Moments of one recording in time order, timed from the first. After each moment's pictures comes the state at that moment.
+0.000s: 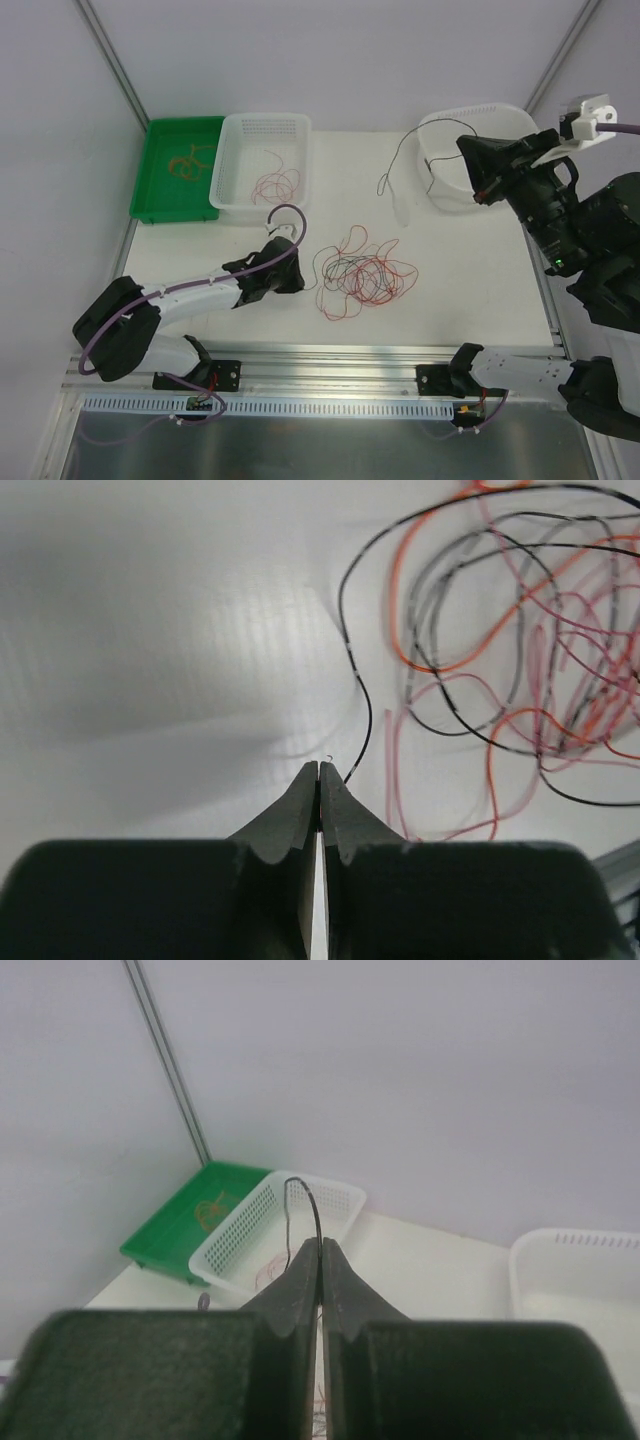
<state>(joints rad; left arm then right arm) -0.81 1.33 0.61 -0.09 -0.14 -0.73 0.90 1.01 1.87 -0.68 0.42 0.04</state>
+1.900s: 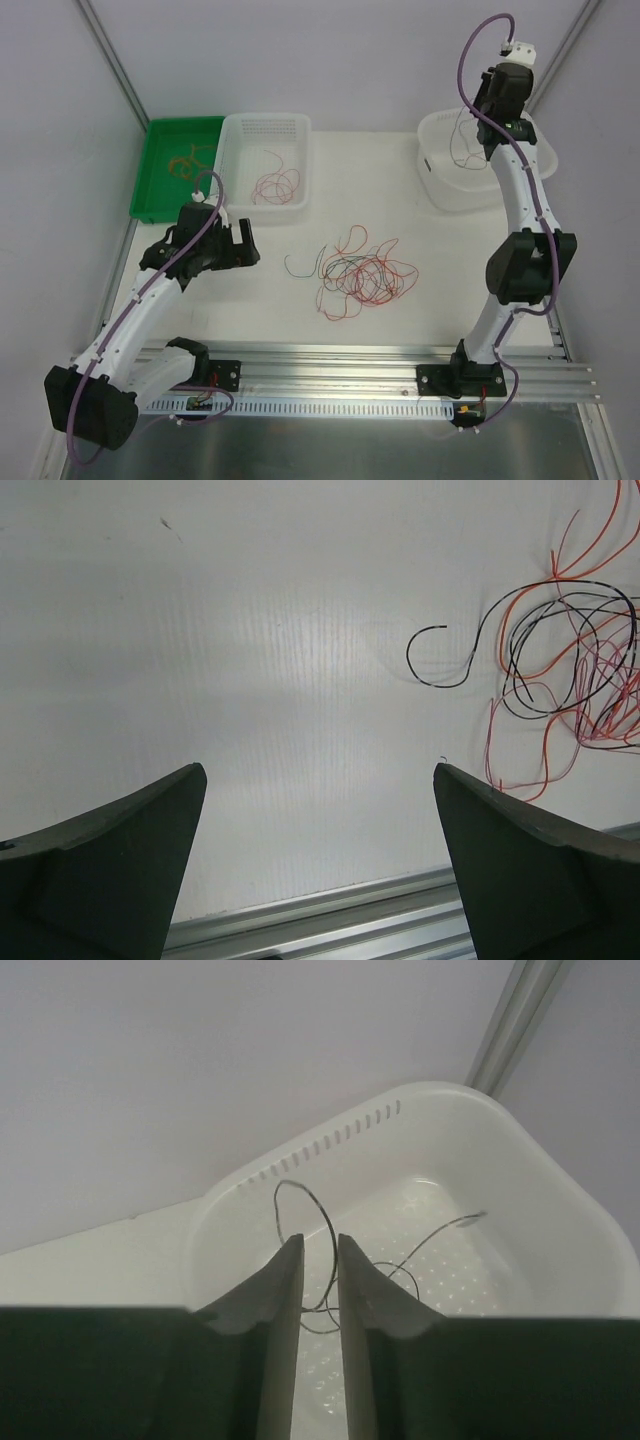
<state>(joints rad) -0.29 0.97 0.83 -0.70 0.06 -0.38 0.02 1.82 1.92 -0.31 0.27 0.12</state>
